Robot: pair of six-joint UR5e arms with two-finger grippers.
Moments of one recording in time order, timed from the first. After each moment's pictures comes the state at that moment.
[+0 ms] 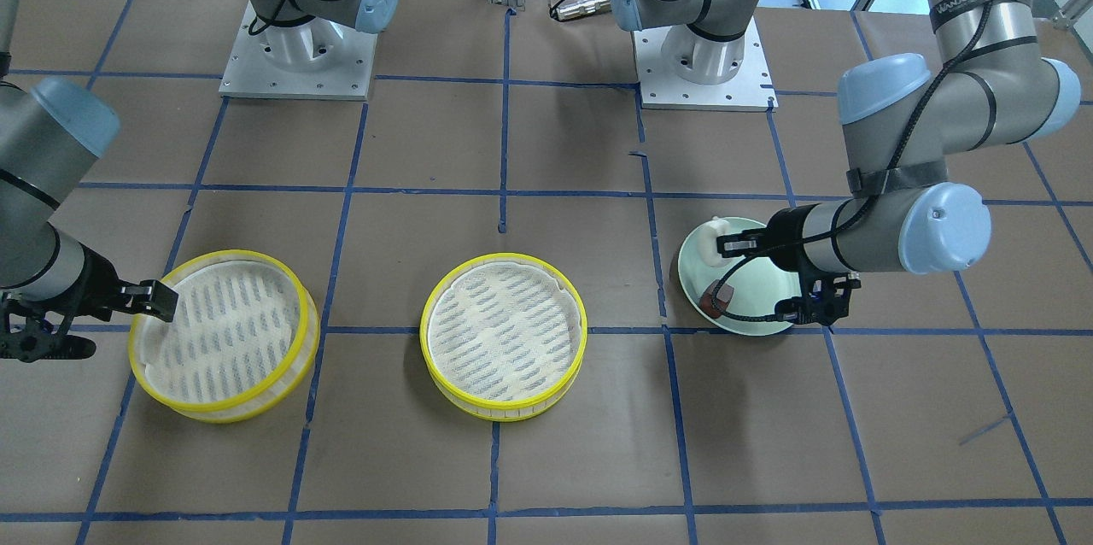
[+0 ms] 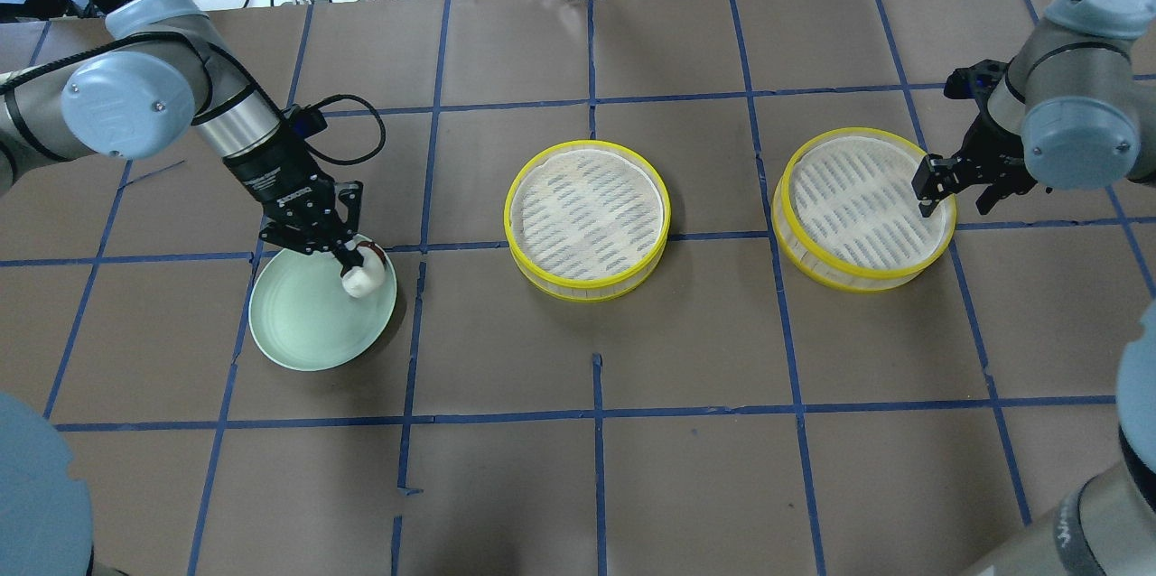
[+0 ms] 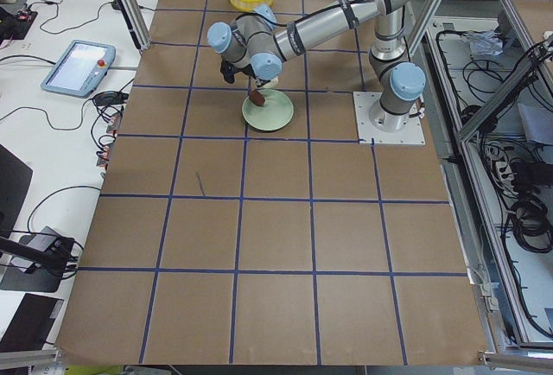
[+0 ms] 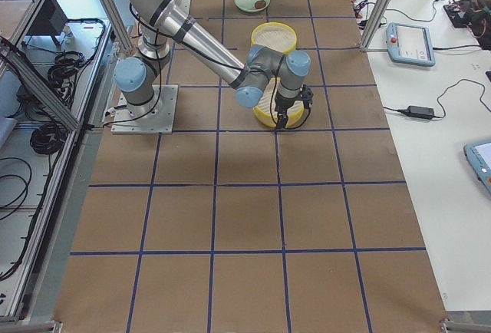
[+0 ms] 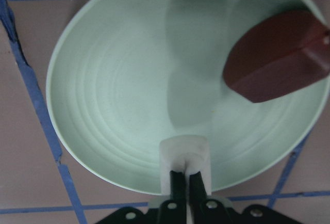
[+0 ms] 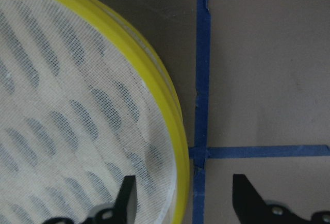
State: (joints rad) left arm -1.39 -1.91 -1.68 -1.65 1.25 -0.04; right arm 1.19 -1.18 1.81 -2.11 -1.62 -0.38
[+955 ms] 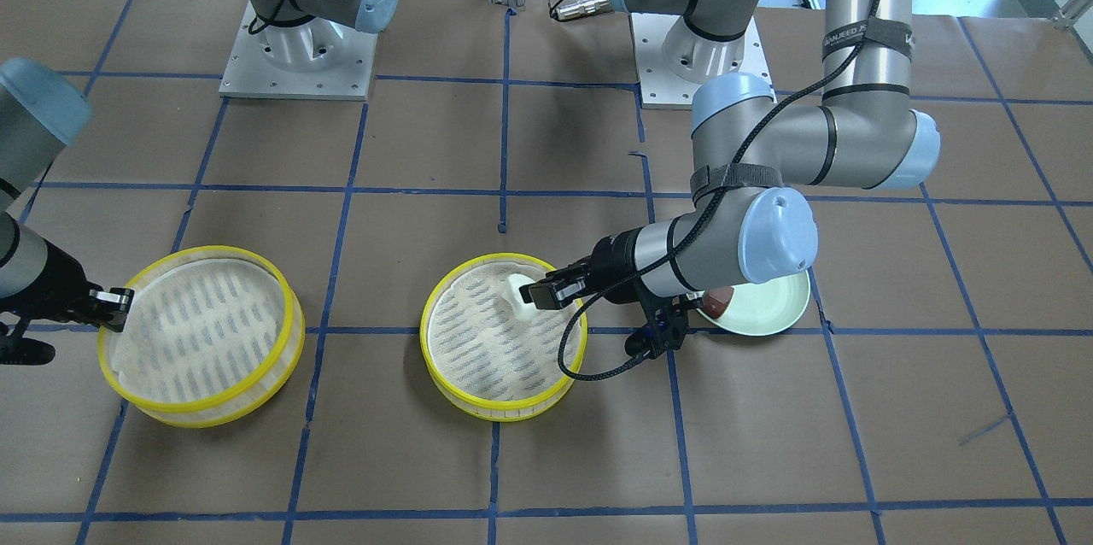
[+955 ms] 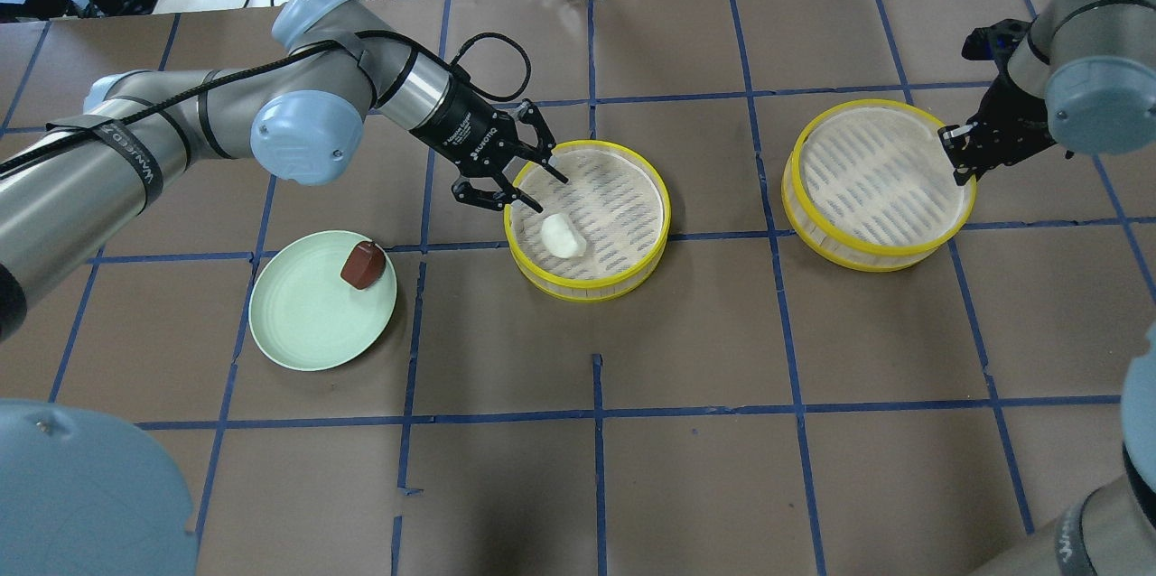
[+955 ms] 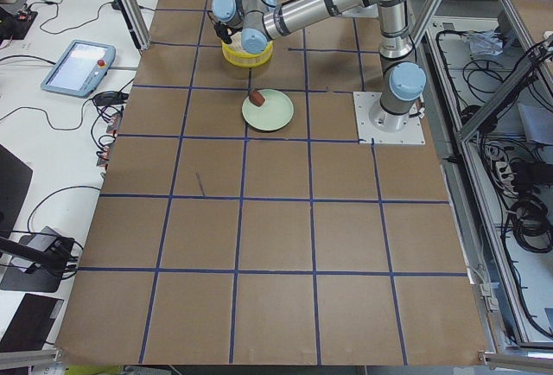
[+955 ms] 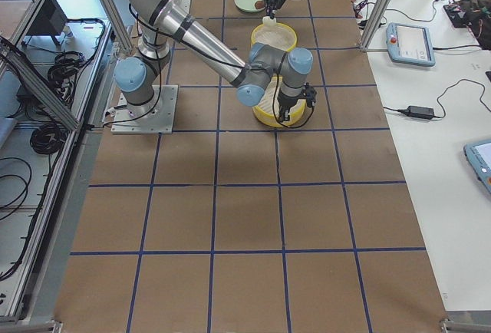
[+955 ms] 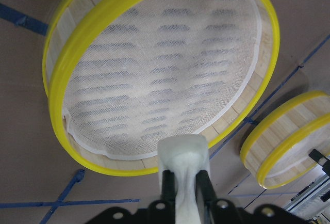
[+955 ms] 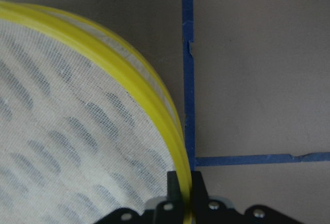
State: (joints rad) left arm -1.61 -1.98 -1.67 -1.27 0.89 -0.55; right arm 1.20 -1.21 1.71 -2.03 -1.60 -0.35
